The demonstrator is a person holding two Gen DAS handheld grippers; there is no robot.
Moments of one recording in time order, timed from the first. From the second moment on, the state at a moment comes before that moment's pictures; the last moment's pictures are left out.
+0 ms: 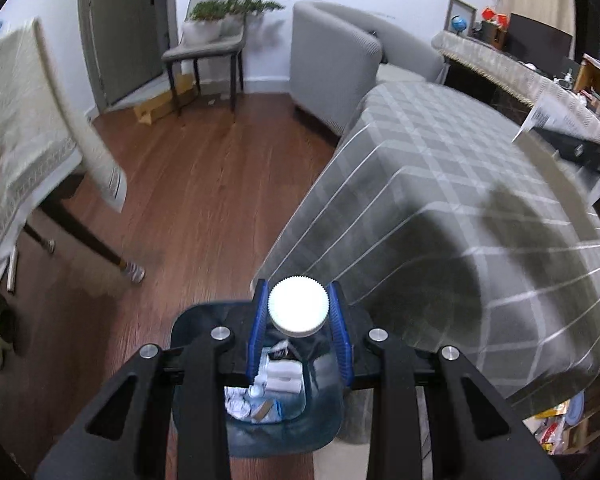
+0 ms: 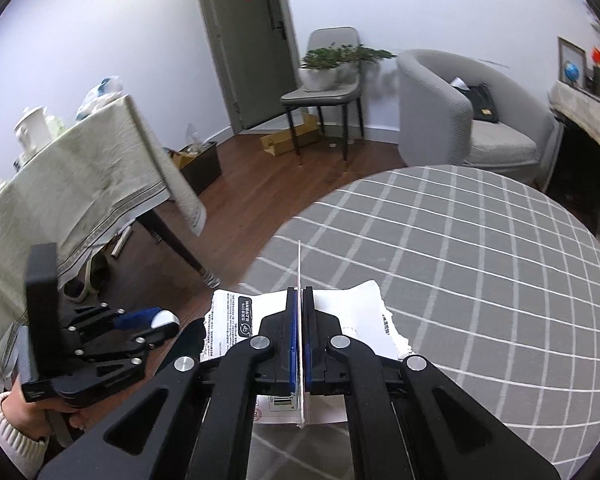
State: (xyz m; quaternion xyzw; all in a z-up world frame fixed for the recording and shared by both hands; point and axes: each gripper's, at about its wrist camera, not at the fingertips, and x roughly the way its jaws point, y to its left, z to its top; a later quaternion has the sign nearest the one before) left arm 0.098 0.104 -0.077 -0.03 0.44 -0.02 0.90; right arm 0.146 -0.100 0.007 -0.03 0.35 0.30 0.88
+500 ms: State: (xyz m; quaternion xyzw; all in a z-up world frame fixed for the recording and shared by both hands) left arm 0.083 0.175 -0.161 -0.05 0.55 0.02 0.84; right arm 0.137 0.007 -0.014 -0.06 0.37 0.36 0.85
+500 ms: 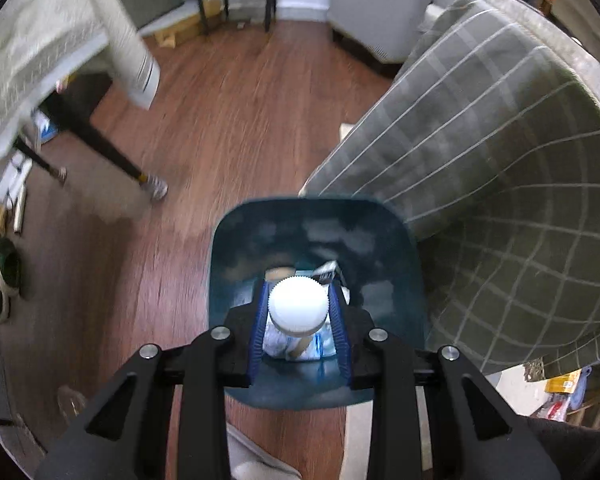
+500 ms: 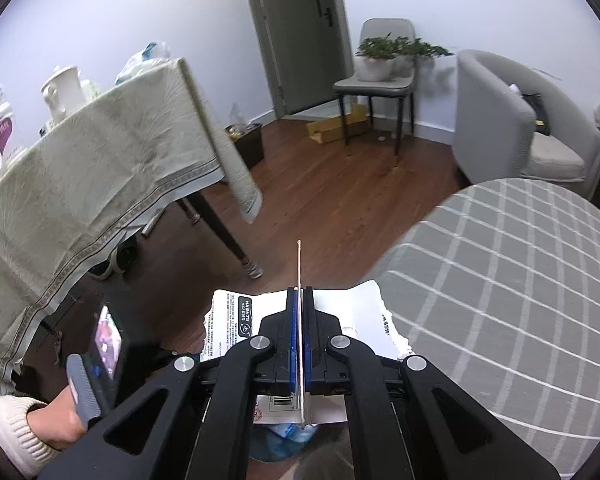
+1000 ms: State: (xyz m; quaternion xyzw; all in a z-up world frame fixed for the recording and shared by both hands) left arm 0.061 0.219 -0.177 -0.08 0.57 0.01 0.82; right arm 0.135 0.065 -0.046 -0.10 0.40 0.37 0.83
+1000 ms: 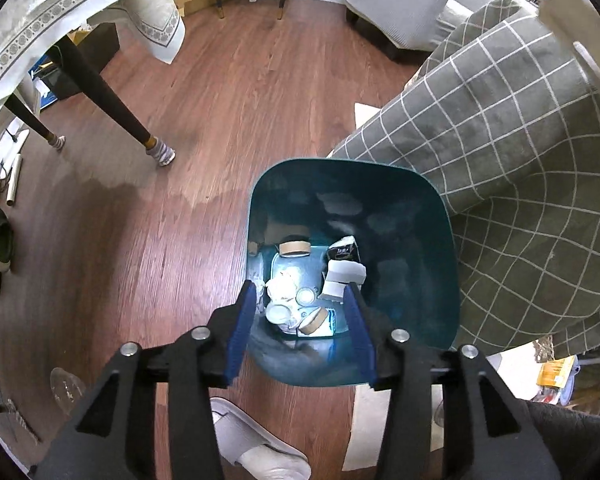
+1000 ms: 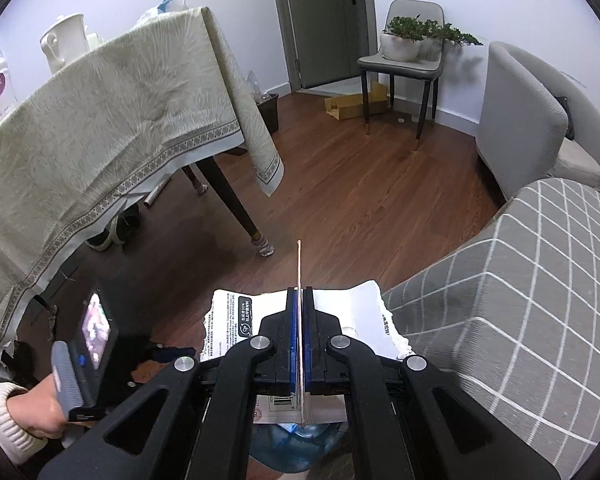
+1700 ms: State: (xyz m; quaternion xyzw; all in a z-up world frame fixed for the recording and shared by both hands) left arm 0.037 0.232 -0.074 -0.07 0.41 0.03 0.91; right arm 0.136 0.112 -0.131 -0.17 0.48 0.35 0.78
